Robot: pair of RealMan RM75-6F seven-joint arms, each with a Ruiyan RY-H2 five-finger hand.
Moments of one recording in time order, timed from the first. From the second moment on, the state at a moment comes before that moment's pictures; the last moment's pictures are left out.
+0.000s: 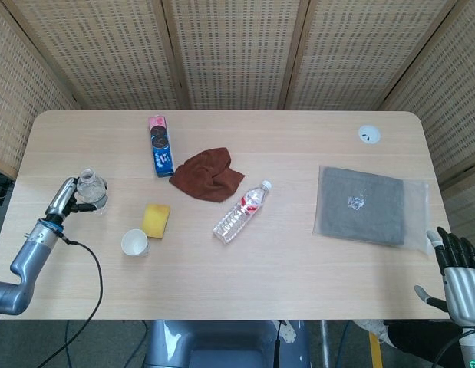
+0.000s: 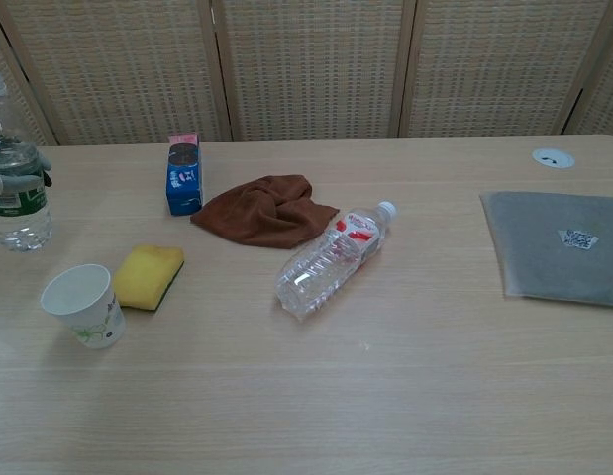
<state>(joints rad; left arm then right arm) -0.58 -1.46 -0.15 -0.94 1.36 0.82 -1.06 0.00 -1.08 0.05 -1.65 -1.51 1.52 -0.10</state>
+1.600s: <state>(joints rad) -0.58 -1.66 -0.09 -0.67 1.45 0.83 -1.44 0.01 -1.08 0.04 -1.65 -1.50 1.51 -0.09</state>
